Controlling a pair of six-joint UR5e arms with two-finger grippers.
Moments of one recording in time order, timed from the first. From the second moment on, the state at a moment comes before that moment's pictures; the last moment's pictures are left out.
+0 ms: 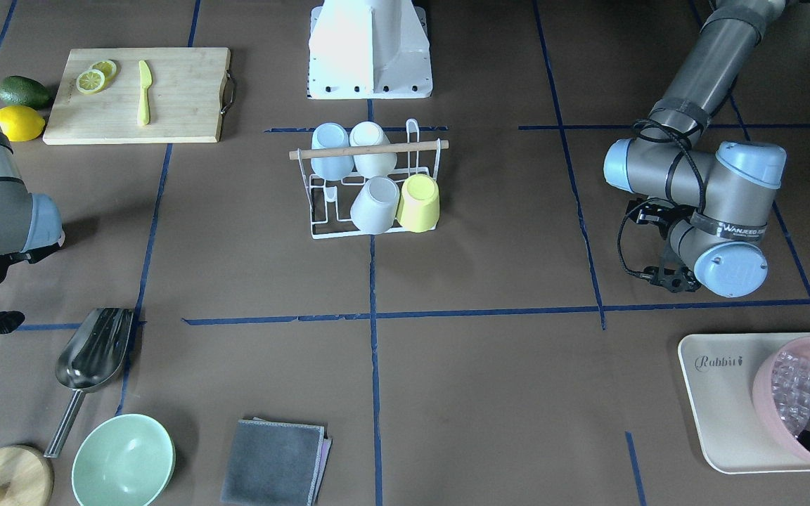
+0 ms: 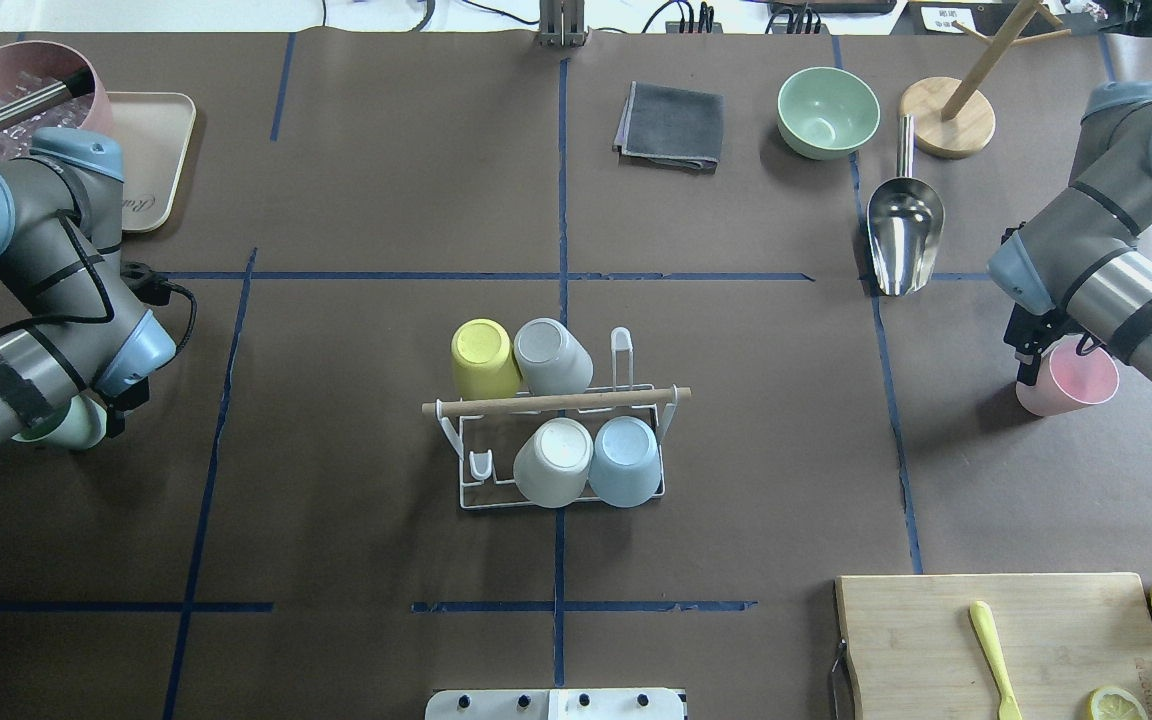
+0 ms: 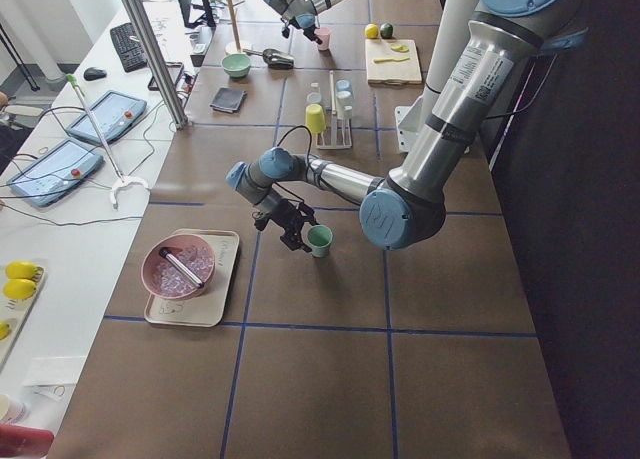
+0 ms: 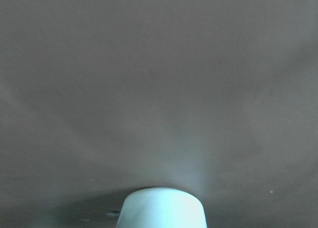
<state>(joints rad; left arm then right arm) -0.89 -2.04 -1.29 -0.87 -2.32 0.09 1.06 -1.07 1.10 -2.36 2.47 -0.35</state>
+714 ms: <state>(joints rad) -0.88 -2.03 -1.30 -0.81 -2.33 0.09 1.03 -1.08 1.09 -2.36 2.47 -0.37</state>
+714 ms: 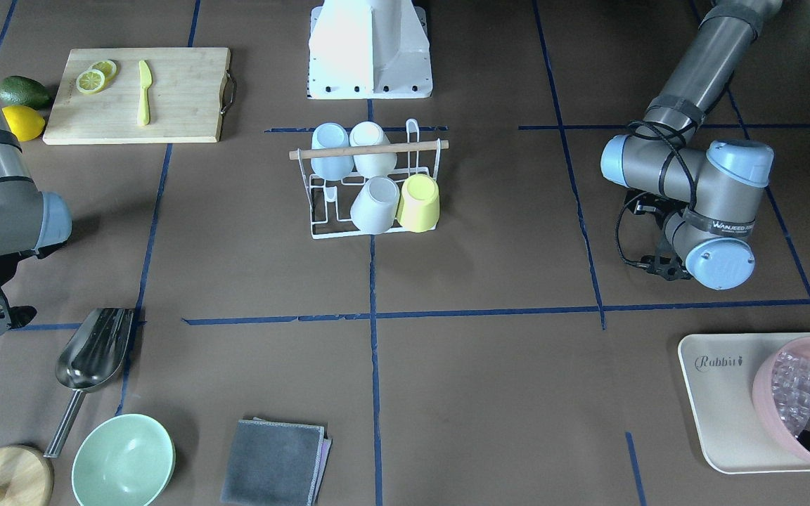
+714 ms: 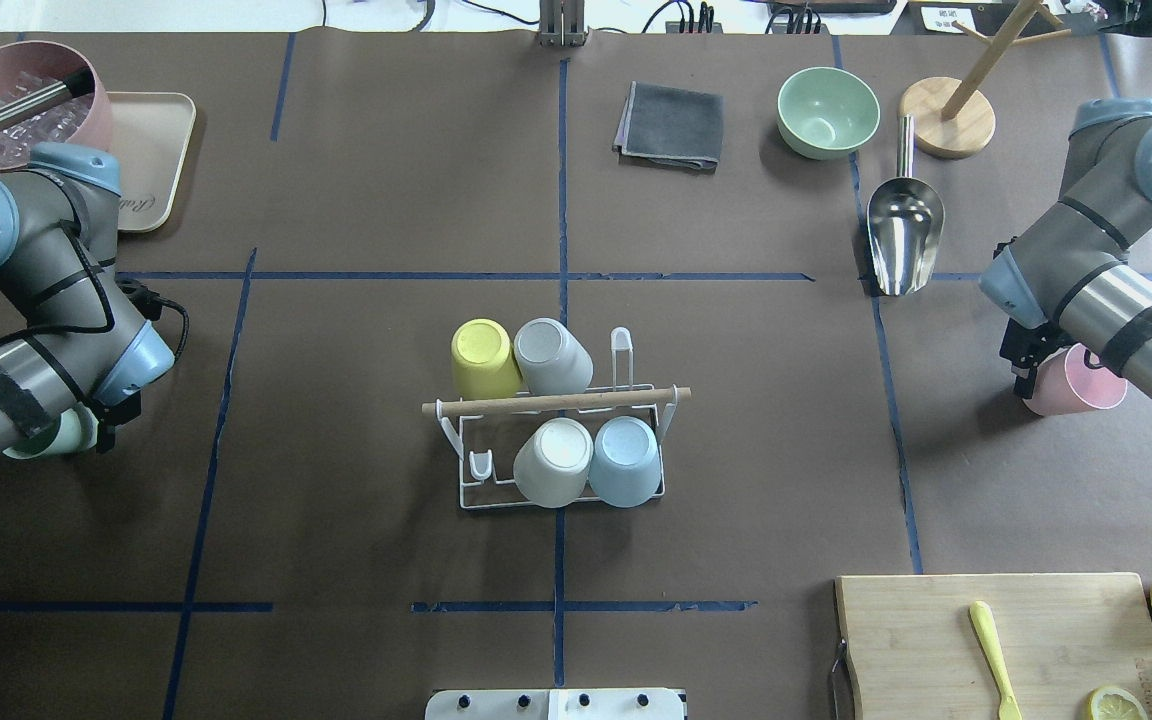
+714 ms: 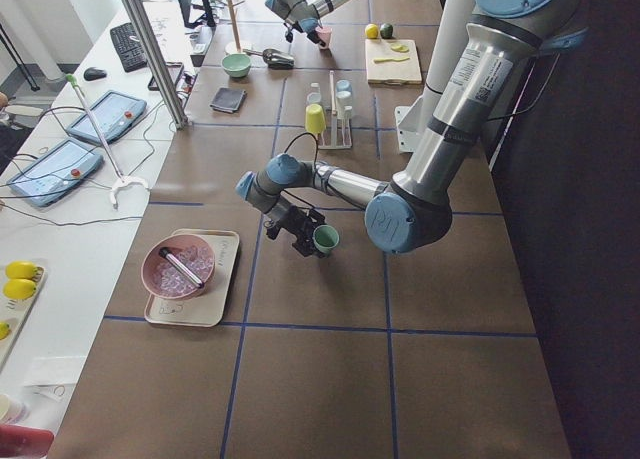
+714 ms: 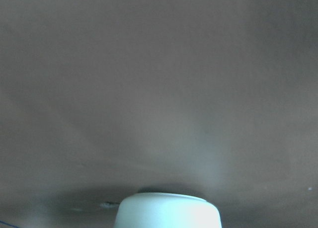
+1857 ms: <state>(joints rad) -0.89 -2.01 -1.32 -0.76 -2.36 0.13 1.13 -1.05 1.16 -2.42 2.43 -0.37</state>
